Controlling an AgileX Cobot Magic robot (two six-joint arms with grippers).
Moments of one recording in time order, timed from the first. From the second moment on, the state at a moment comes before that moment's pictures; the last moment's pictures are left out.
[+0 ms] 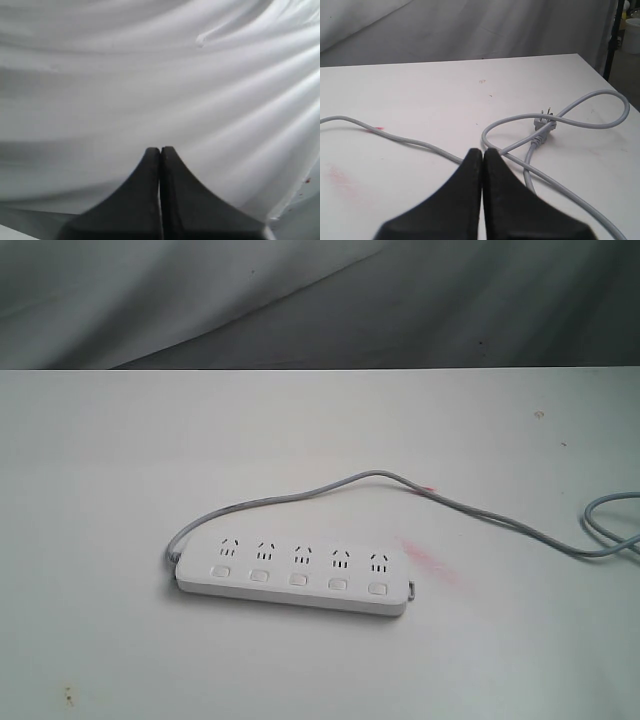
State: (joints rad) left arm 0.59 1.10 -1.51 -0.84 0.64 0.27; right arm -0.09 0.01 0.00 0.00 0.34 0.03
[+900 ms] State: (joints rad) left arm 0.11 0.75 -0.94 -0.27 0.43 0.09; right arm -0.09 0.01 0.00 0.00 0.34 0.03
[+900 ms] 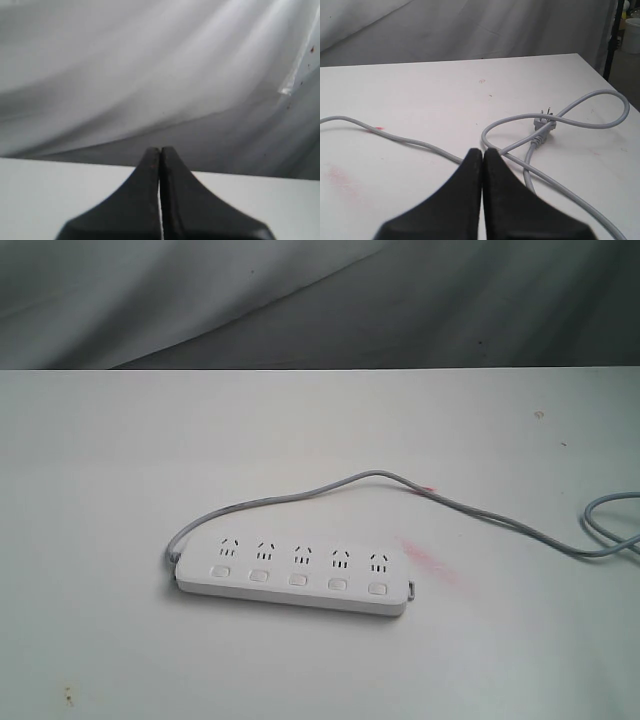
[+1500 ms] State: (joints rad) left arm -0.03 0.24 -0.26 -0.04 0.18 0.06; right arm -0.09 0.01 0.00 0.00 0.34 0.03
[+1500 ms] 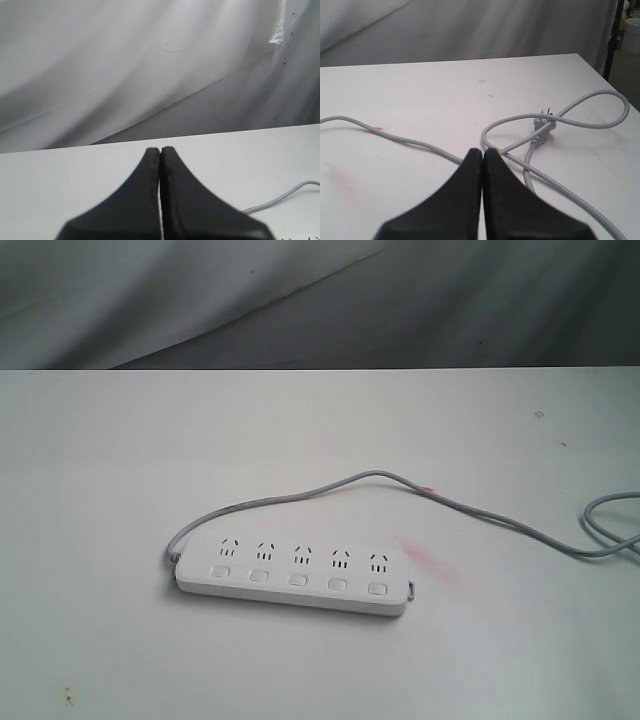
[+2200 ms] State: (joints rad) left arm -0.03 0.00 -0.01 0.00 0.21 0.01; right arm -0.09 0.01 0.00 0.00 0.34 0.03
